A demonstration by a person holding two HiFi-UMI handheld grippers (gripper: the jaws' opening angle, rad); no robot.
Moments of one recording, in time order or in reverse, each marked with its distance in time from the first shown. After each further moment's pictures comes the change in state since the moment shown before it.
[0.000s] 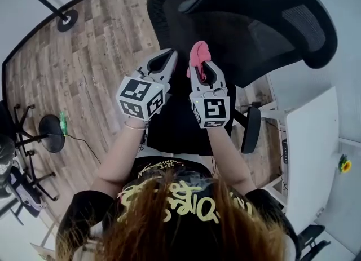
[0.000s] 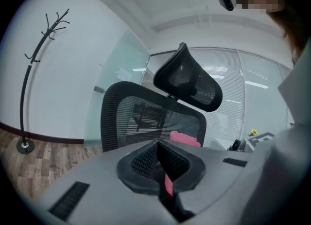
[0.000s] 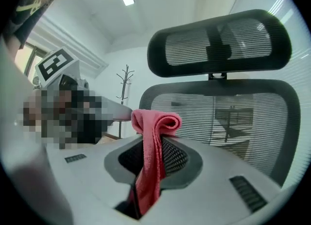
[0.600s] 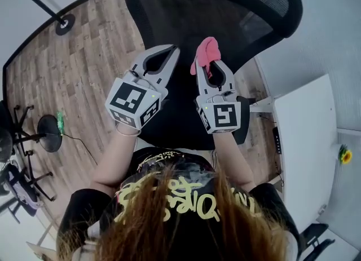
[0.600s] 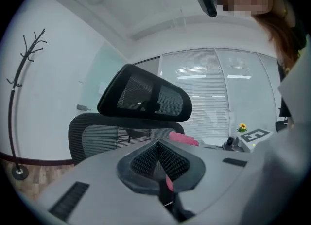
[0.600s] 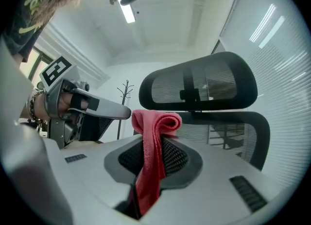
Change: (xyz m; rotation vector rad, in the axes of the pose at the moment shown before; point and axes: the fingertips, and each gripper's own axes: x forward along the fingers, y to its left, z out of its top) left arm -0.020 -0.120 0.049 0.176 -0.082 -0.092; right arm -0.103 -0.047 0.062 -0.021 -0.155 -0.023
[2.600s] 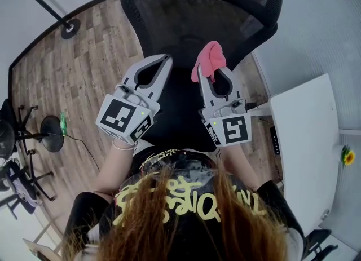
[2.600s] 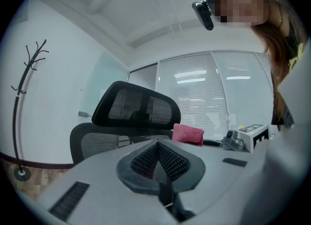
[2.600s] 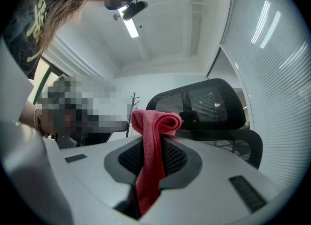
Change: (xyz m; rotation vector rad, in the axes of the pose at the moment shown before) left arm -0.027 -0.046 0.025 0.024 -0.063 0.029; right arm -0.053 -0.009 0.056 0.011 -0.119 0.090
